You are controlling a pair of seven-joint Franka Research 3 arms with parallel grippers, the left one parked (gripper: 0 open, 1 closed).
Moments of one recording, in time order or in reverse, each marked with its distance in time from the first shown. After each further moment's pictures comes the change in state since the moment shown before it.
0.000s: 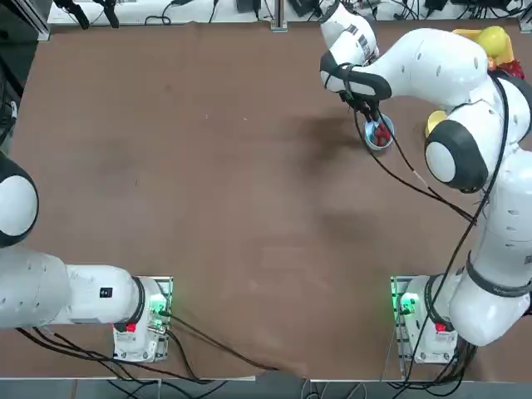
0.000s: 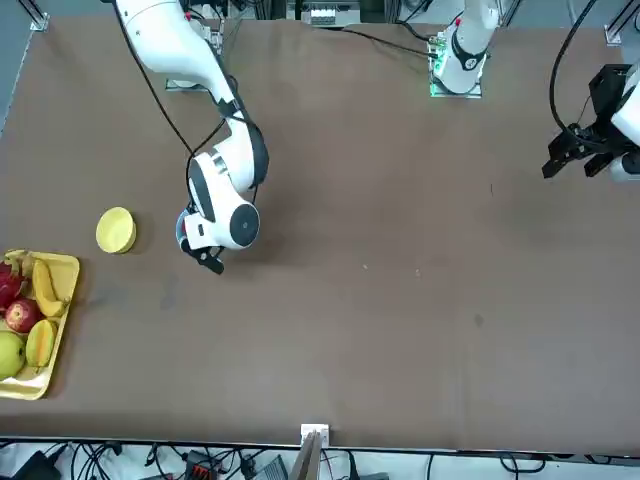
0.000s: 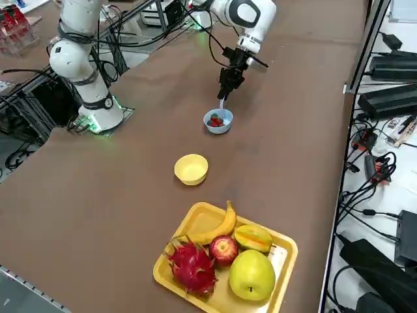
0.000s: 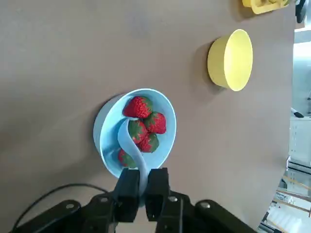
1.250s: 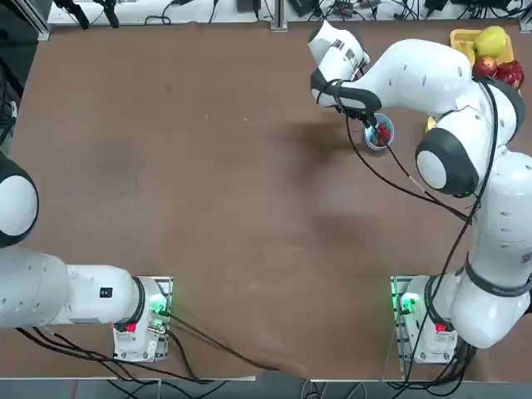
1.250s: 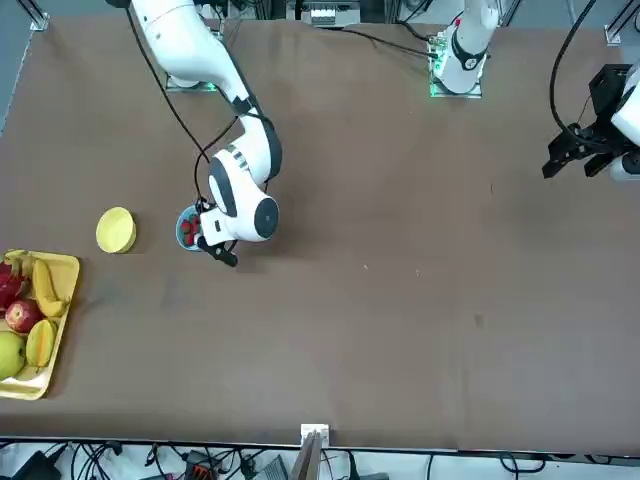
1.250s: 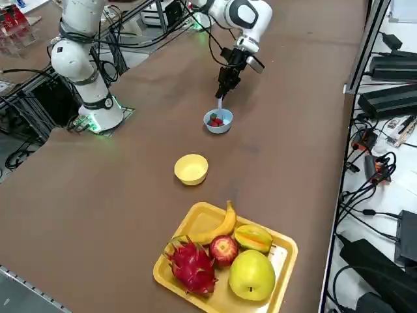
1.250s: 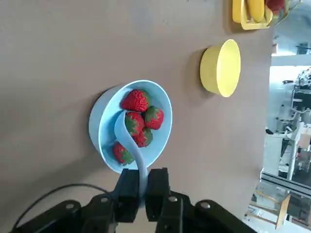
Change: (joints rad) arm 0.062 0.037 0.000 0.006 -0.073 -0.056 -0.030
